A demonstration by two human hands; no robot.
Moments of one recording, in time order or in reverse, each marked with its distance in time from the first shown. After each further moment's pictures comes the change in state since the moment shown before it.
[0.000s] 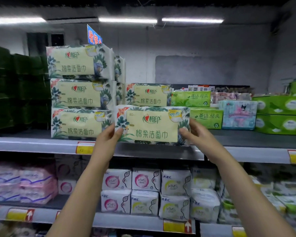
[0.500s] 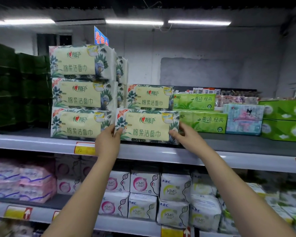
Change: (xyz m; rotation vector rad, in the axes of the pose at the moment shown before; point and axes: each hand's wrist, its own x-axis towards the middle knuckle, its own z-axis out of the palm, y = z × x) left_hand 0.029 -0.014 0.022 0.518 0.305 -0.011; right_hand 0.044 0.013 0.021 -0.316 0.023 0.050
